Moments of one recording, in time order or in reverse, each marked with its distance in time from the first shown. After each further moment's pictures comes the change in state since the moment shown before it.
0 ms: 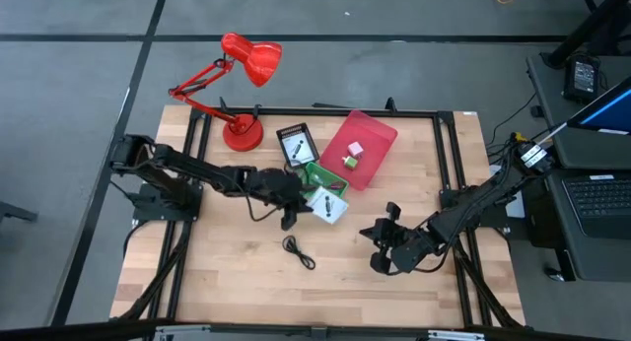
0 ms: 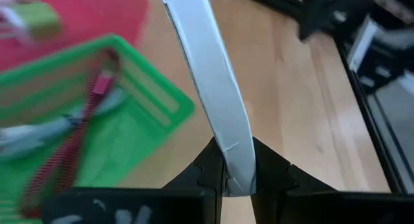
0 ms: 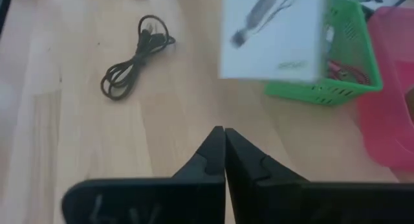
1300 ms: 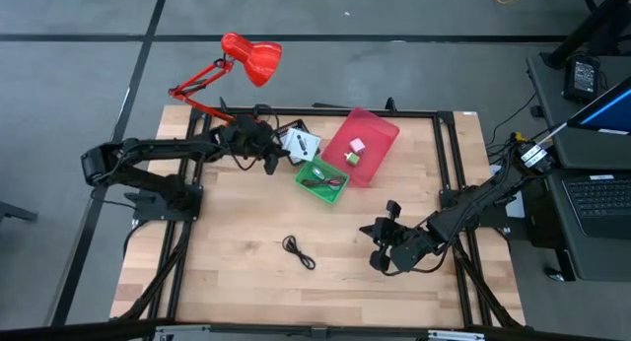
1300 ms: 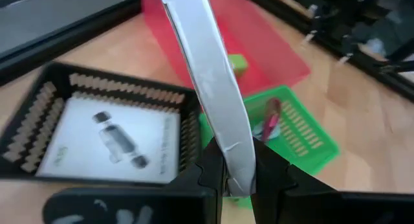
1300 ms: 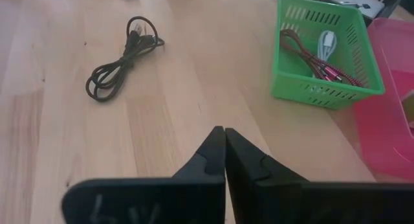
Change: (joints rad) left arm 0.540 -0.266 -0.140 -0.110 0.160 0.110; right arm -0.008 0.001 -0.007 -0.001 0.031 -0.030
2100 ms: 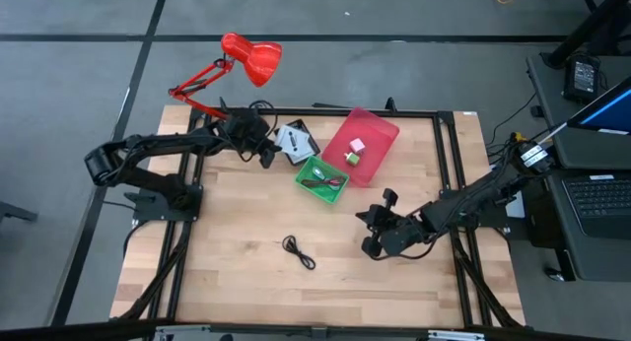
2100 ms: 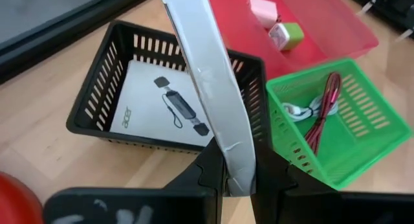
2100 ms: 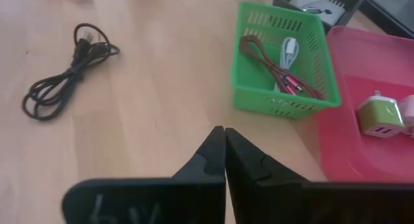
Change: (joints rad) left arm 0.133 0.044 0.000 -0.107 0.025 0.095; right arm -0.126 0.001 0.000 0.001 -0.001 -0.077
